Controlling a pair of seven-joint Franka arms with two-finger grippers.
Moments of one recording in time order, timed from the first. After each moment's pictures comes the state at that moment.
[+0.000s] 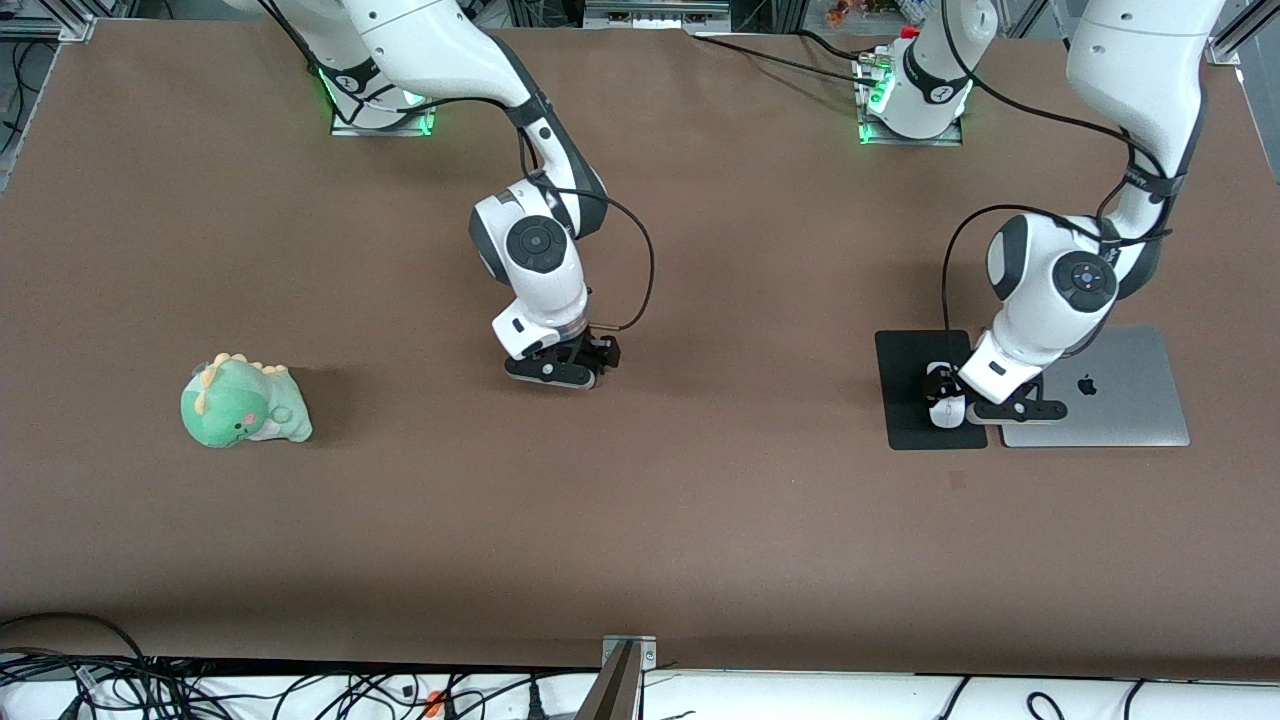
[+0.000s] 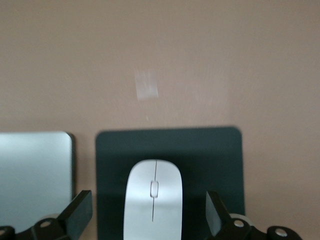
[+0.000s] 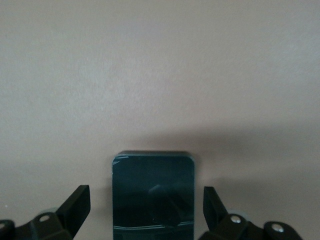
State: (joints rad) left arm -0.03 0.39 0.00 -2.13 0.06 2.67 -0.09; right arm 0.87 0.69 -0.22 -1.74 0.13 2.52 0.76
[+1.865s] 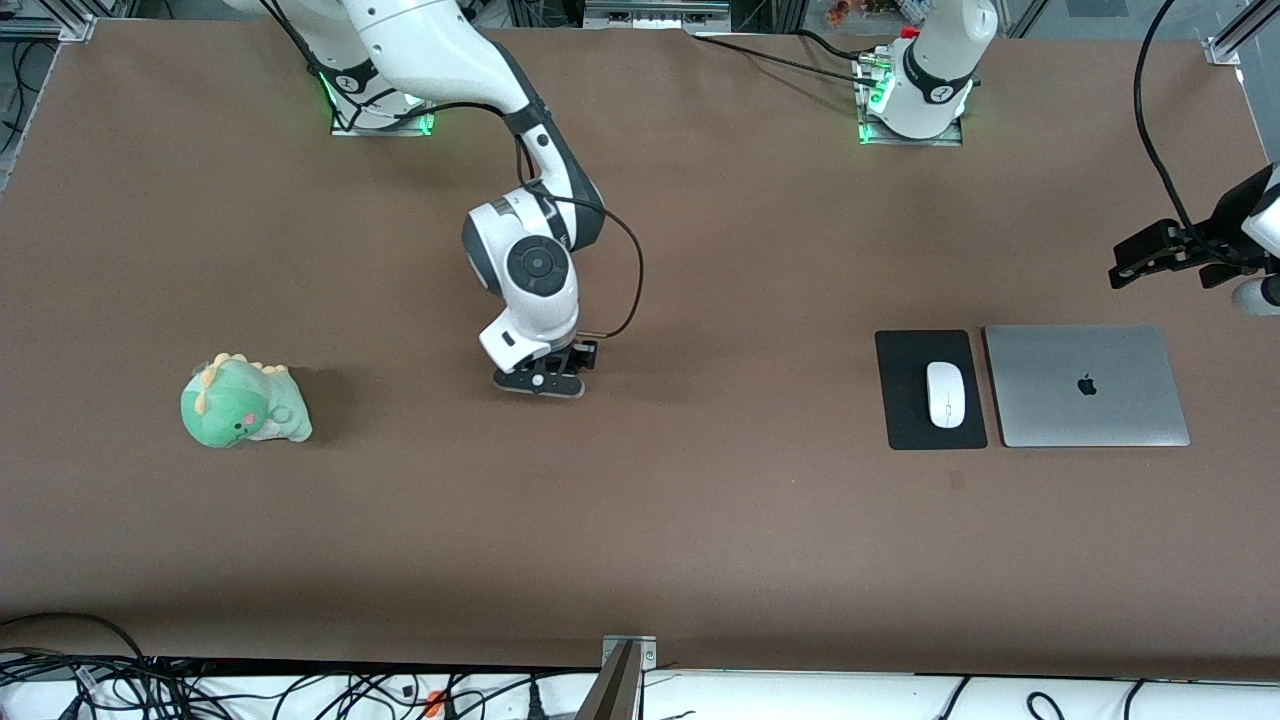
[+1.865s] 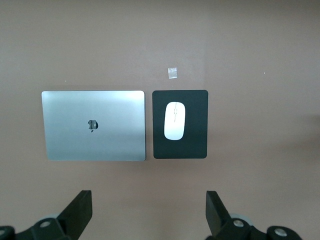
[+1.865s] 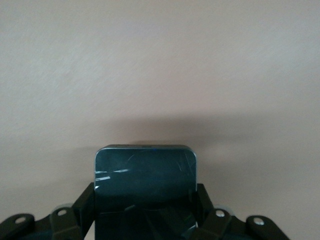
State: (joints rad) left arm 0.03 0.10 -0.01 -1.49 0.02 1.55 0.00; right arm 0.89 0.70 -0.35 -1.62 0.13 2.22 0.59
